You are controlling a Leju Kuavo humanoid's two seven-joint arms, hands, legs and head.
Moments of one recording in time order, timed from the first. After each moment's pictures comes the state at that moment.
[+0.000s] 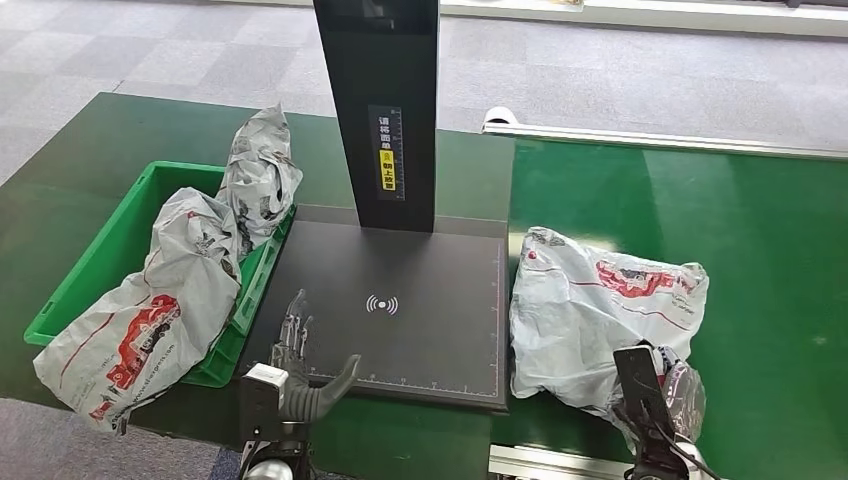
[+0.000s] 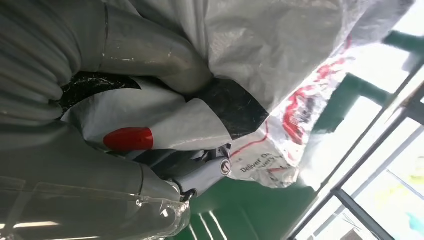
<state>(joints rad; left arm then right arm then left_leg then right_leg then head) 0.02 -0.21 -0.33 -1.24 -0.04 0.34 -0.64 0.04 0.07 -0.14 -1.30 0.66 -0.33 -0.10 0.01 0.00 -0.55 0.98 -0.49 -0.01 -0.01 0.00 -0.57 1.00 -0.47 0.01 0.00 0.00</state>
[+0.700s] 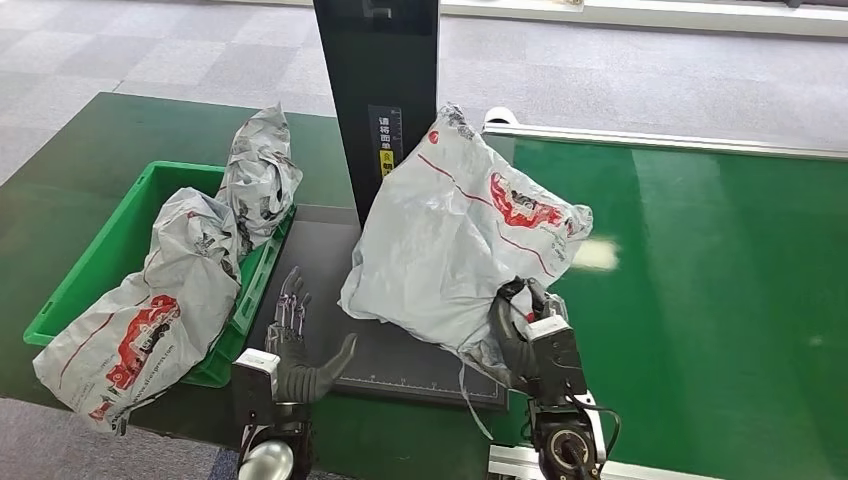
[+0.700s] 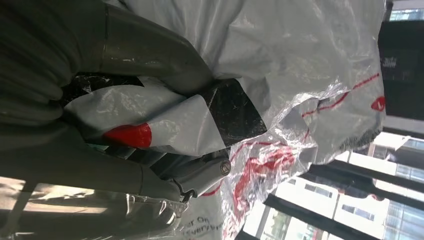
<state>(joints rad) -0.03 -0.23 -0.33 -1.27 -0.02 0.33 -0.66 -0.08 0.17 0.27 -1.36 0.33 -0.10 -0.32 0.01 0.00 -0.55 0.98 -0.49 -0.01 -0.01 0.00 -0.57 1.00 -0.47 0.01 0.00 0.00</state>
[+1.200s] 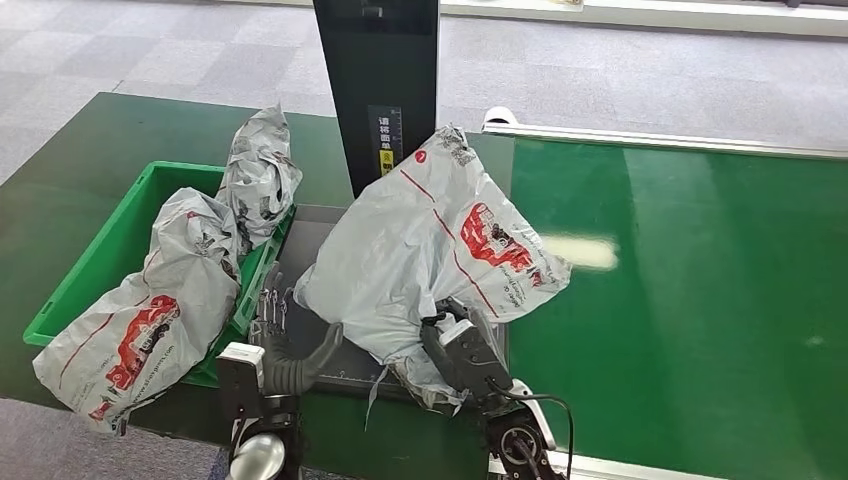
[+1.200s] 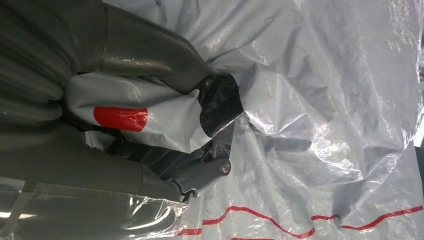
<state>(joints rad) -0.04 -0.21 -0.31 -1.29 0.00 0.39 -0.66 -0.15 0.19 0.41 -1.16 0.40 -0.03 -0.26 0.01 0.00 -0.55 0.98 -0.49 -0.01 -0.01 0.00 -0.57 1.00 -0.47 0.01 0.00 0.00</state>
